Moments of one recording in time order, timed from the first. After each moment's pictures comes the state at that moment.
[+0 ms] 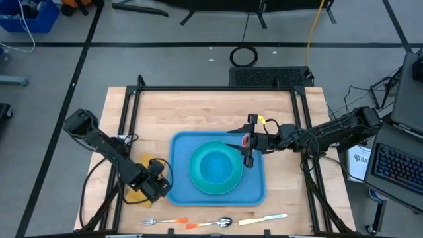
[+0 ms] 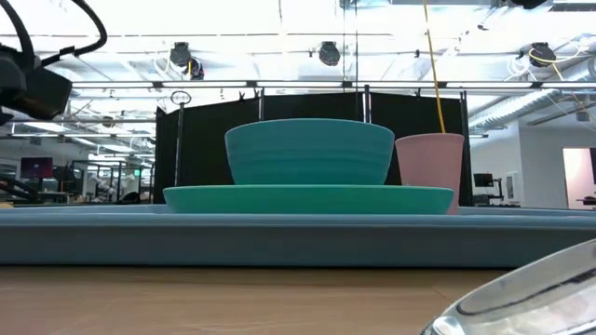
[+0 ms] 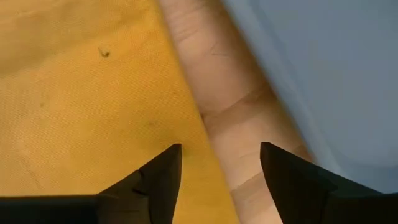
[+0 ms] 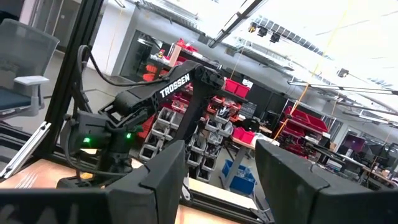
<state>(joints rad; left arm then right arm) -0.73 1.50 0.77 -0.76 -0.13 -1.73 0.20 1.25 0.72 0.76 0.21 -0.44</state>
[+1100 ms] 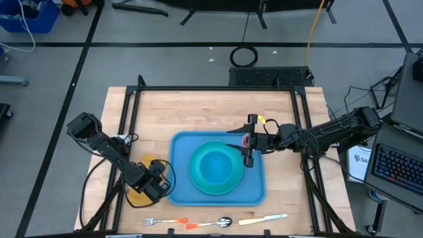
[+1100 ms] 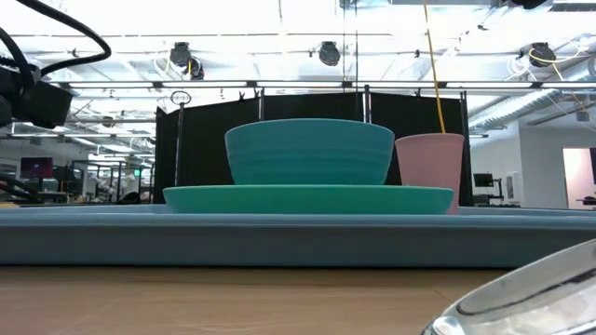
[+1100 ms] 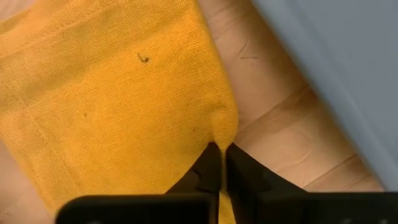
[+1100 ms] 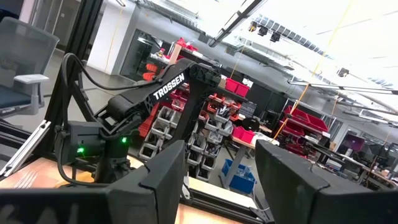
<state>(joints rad) -0.72 1.60 0.77 -0.76 -0.15 -1.65 0.20 1.25 0.72 0.75 0.21 -0.44</state>
